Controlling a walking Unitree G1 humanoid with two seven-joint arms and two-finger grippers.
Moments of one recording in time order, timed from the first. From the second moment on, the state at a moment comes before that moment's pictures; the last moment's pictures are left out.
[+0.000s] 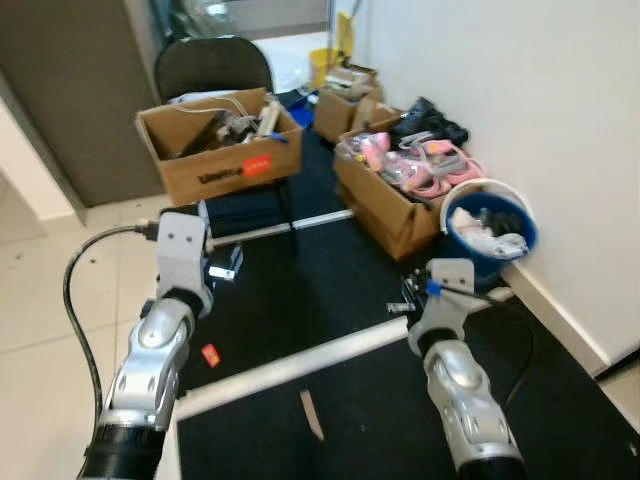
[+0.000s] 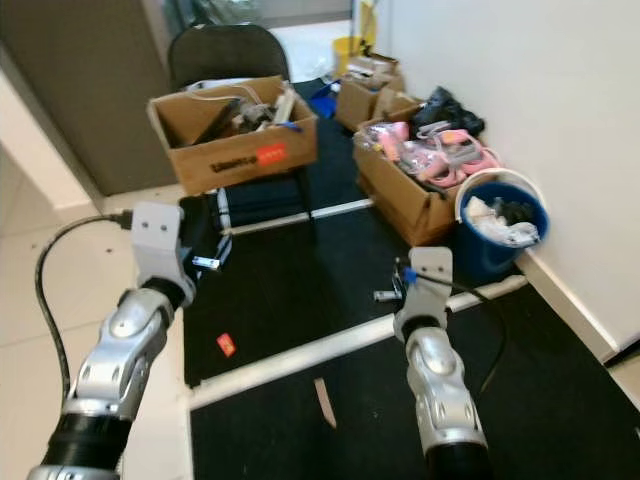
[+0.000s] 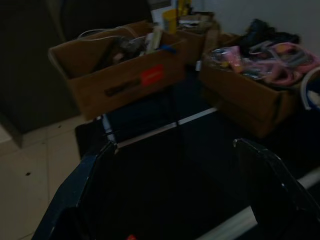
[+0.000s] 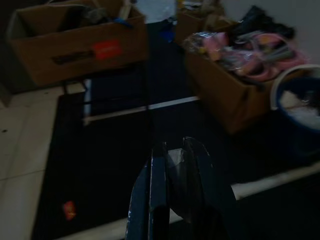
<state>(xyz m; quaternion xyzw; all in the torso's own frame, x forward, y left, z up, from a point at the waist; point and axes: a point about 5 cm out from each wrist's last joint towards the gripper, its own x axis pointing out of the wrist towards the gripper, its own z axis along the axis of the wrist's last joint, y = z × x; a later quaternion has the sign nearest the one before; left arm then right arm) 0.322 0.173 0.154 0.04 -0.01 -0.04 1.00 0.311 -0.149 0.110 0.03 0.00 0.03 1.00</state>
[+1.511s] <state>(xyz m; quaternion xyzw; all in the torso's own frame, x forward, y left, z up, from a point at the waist) 0.325 0.168 0.160 0.05 -0.02 -0.06 1.00 0.313 -0.155 0.107 0.03 0.01 0.01 1.00</state>
